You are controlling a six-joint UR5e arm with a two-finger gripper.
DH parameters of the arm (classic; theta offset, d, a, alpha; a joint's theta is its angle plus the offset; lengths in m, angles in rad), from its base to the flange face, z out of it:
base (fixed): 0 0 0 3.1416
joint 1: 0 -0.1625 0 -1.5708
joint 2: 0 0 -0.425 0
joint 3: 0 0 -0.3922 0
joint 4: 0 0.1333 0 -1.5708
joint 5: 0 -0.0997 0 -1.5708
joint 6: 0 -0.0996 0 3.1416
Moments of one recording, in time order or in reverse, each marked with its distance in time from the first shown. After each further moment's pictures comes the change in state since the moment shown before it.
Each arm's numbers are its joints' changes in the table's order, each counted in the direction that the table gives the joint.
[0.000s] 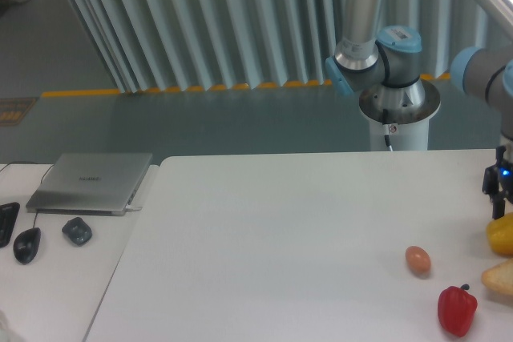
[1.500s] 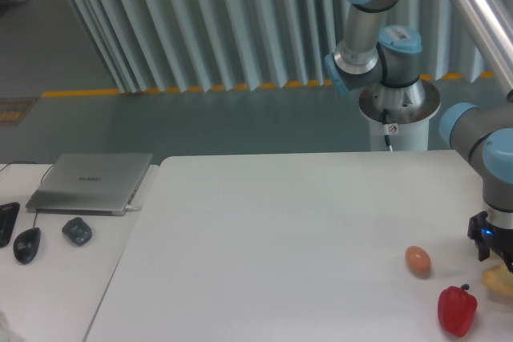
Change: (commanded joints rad) arm 0.019 -0.114 0.023 0.028 -0.064 0.029
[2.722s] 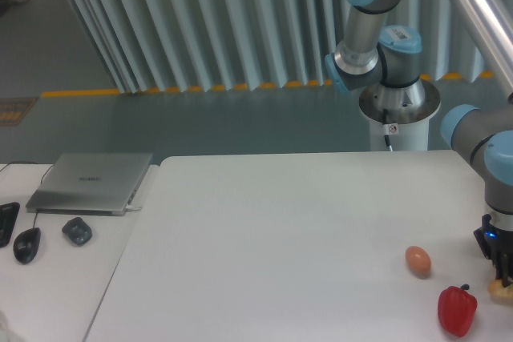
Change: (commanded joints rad) arm 0.000 -0.005 0.017 -0.005 -0.008 0.067
